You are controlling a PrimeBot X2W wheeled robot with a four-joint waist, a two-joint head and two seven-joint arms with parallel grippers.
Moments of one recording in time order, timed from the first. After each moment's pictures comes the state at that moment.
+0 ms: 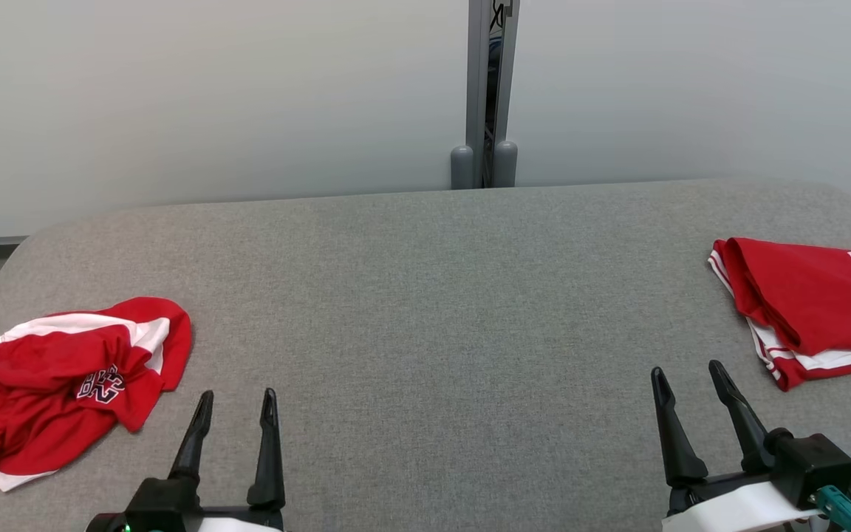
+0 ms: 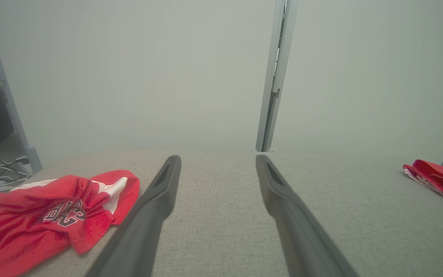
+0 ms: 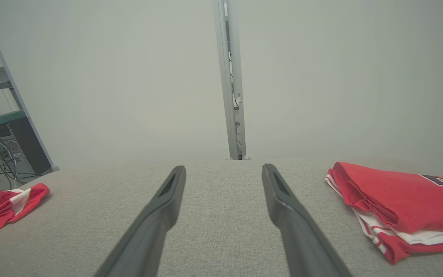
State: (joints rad) left arm 0.09 0.05 -0.15 0.08 -0.21 0.10 -0.26; right arm 0.01 -0.05 0.12 0.15 0.20 0.13 -0.26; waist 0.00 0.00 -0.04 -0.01
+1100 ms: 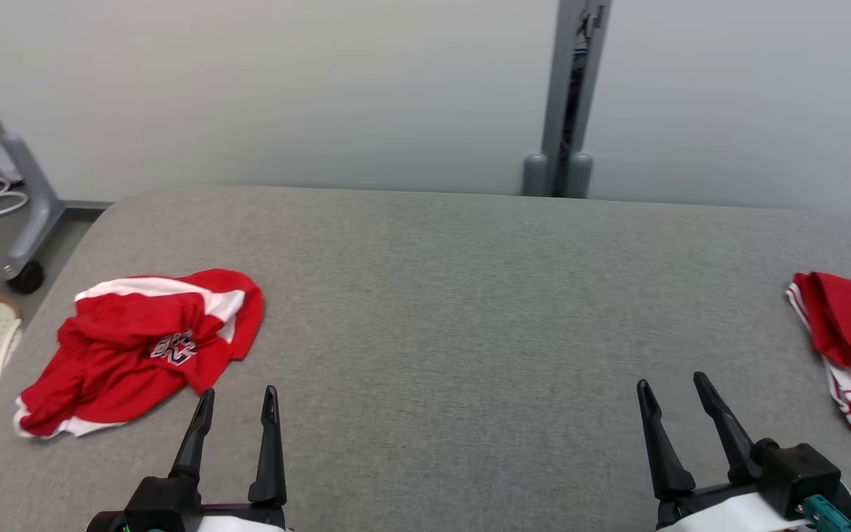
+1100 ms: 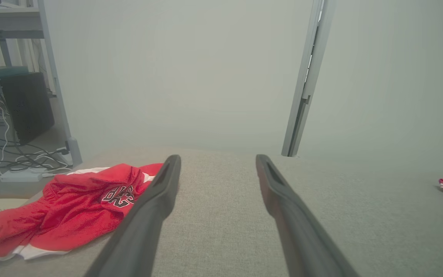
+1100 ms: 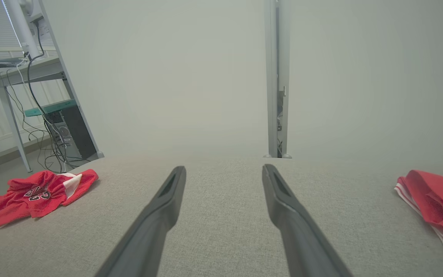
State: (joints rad) left arm 0.10 0.05 -0.16 0.07 -0.22 0.11 -0.26; right arm 0.03 -0.05 0.15 0.15 0.22 0.13 -0.26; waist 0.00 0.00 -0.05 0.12
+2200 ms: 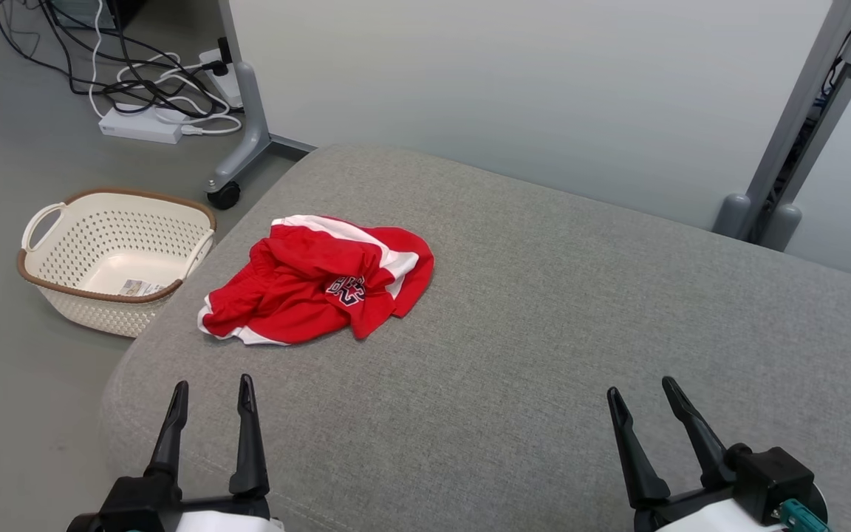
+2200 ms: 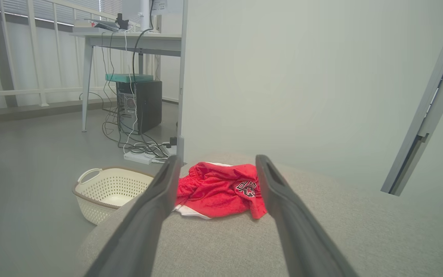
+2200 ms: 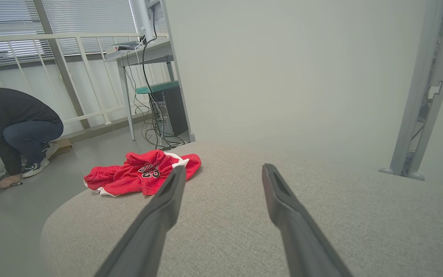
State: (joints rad) left arm 0.10 0.05 -0.14 0.02 -0.24 0.15 -0.26; right arm 0.03 -0.05 0.23 0.14 0.24 0.13 -0.26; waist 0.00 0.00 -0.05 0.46
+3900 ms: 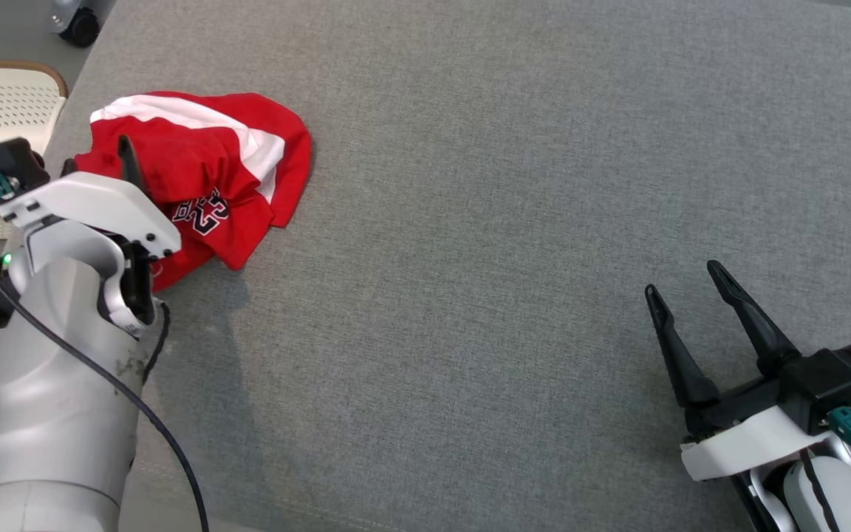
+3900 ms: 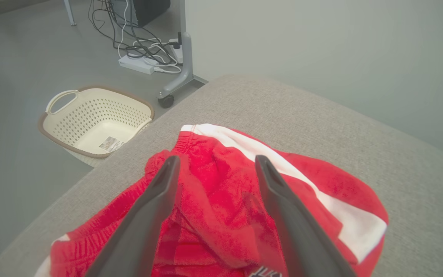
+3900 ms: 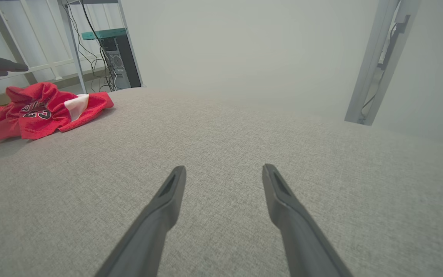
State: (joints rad) left arm -0.80 0.12 -0.03 0.89 -0.51 0.16 -0.08; right arm -0.18 -0.25 0.27 0.10 0.18 0.13 -0.26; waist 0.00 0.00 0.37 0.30
